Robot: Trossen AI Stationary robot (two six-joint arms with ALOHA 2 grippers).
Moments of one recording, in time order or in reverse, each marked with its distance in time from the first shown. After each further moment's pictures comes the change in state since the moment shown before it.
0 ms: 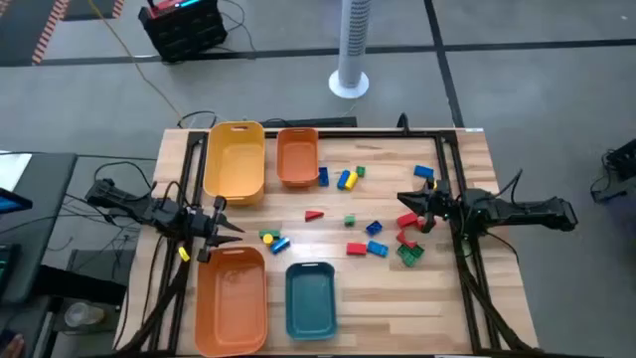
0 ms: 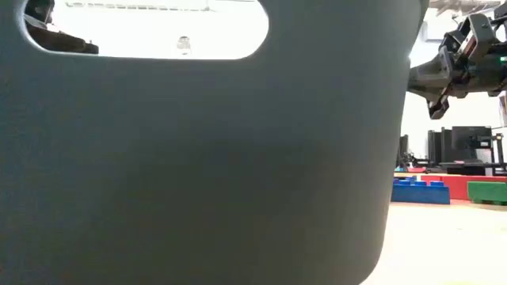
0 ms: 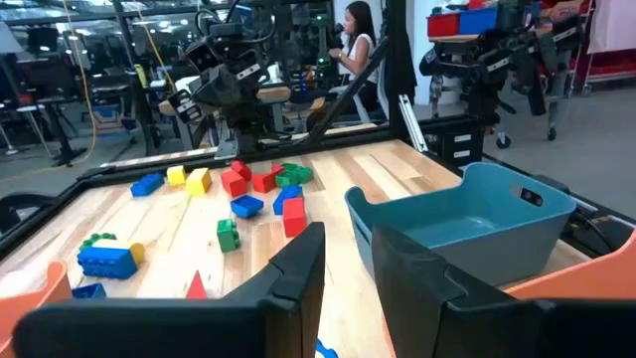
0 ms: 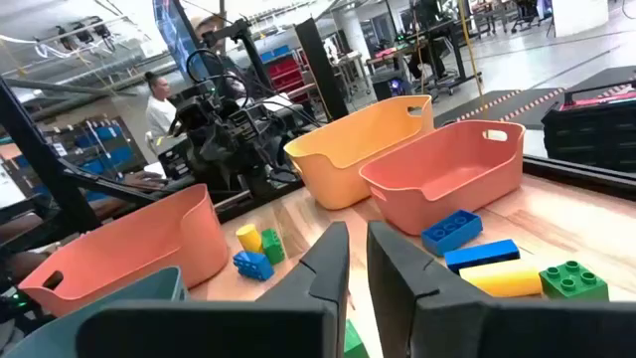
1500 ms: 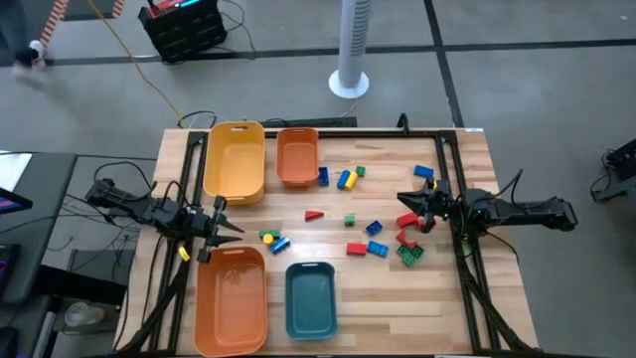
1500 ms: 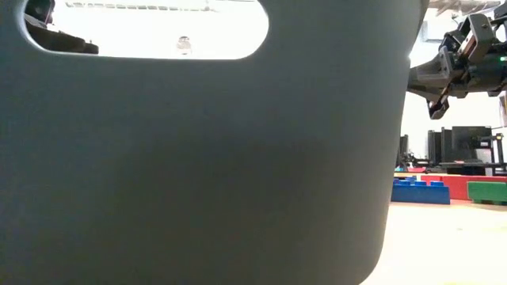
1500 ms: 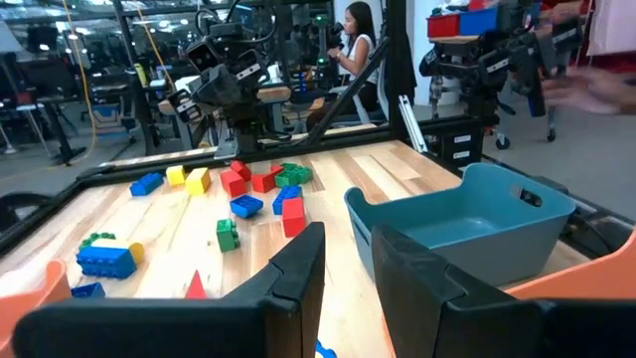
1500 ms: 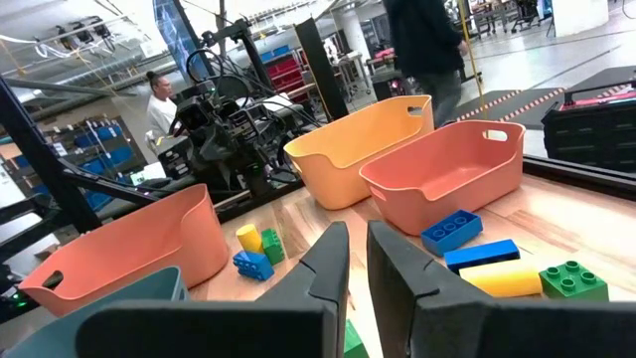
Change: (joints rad) left arm 0.000 0.000 0.000 0.013 0.000 -0.033; right arm 0.000 0.000 0.000 0.000 0.000 -0.001
